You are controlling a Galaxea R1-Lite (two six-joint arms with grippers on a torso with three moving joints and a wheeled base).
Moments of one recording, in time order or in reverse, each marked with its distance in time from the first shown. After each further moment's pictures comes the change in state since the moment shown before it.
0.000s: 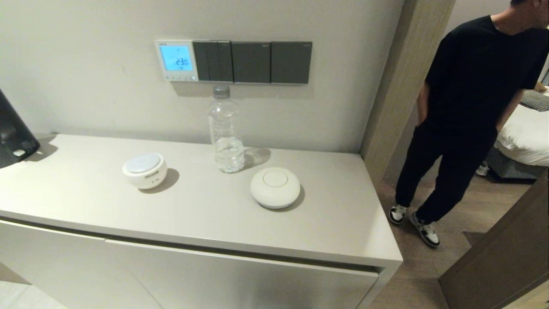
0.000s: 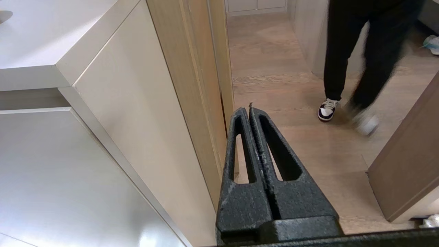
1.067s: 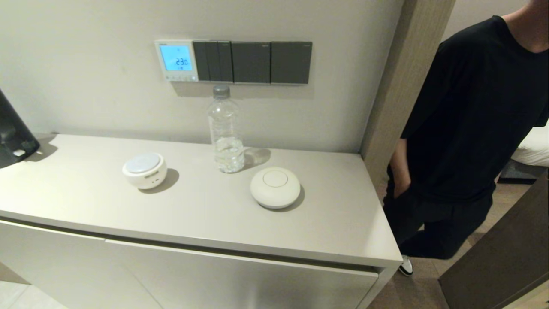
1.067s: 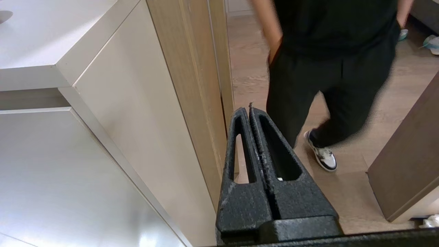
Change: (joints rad) left arm -0.068 -0.159 0.002 0.154 -0.016 0.014; right arm 0.000 0.000 0.000 0.000 0.000 0.000
